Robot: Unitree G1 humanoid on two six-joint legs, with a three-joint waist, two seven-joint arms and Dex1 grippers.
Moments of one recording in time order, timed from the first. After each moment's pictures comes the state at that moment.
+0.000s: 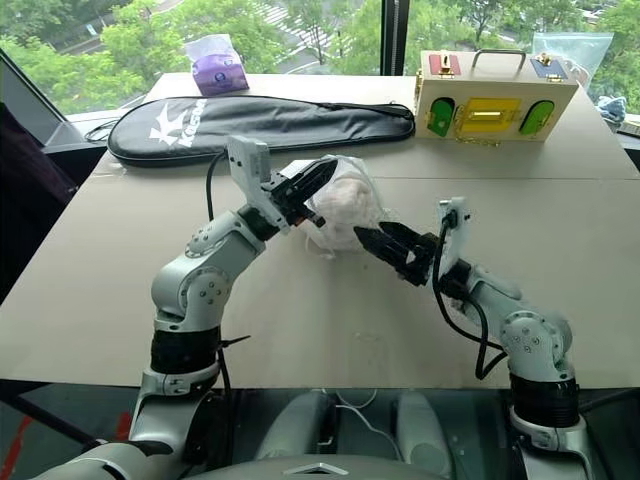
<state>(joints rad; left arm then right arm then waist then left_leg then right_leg) -0.53 0.19 0.05 -0.22 -0.55 0.59 -0.43 -0.22 -0.41 -0.05 -0.34 0.87 0.73 0.44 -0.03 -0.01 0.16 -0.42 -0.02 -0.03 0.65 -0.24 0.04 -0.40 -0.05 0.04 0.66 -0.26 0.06</state>
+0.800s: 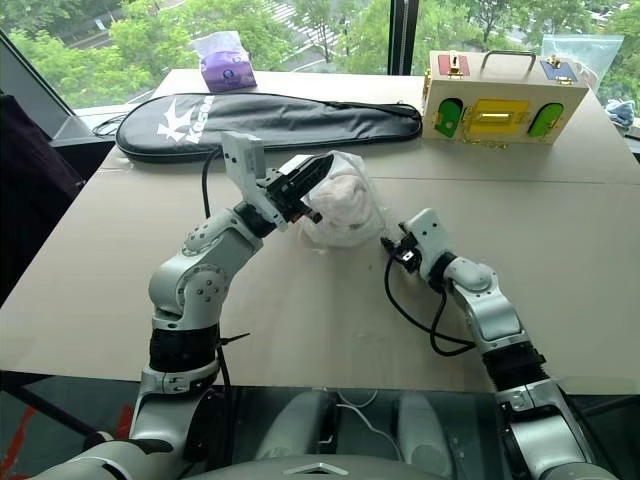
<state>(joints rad) -0.53 0.19 0.07 -0.22 -0.55 0.59 -0.44 -0.38 -0.34 0.16 0.14 0.17 0.22 0.49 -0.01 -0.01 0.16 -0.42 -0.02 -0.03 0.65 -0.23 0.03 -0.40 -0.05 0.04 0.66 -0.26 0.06</state>
